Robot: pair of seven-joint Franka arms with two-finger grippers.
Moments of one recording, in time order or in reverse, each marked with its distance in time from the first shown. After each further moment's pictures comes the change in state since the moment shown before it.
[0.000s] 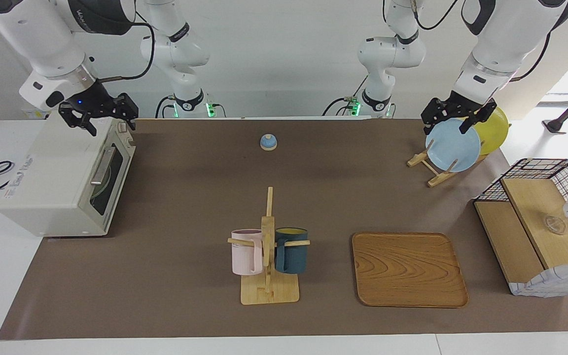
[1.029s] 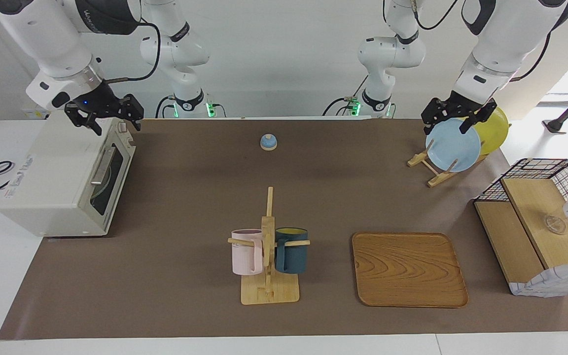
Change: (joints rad) left arm 0.000 0.000 0.000 0.000 0.000 0.000 0.000; right arm 0.078 0.002 -0.059 0.001 0.000 -0.003 0.057
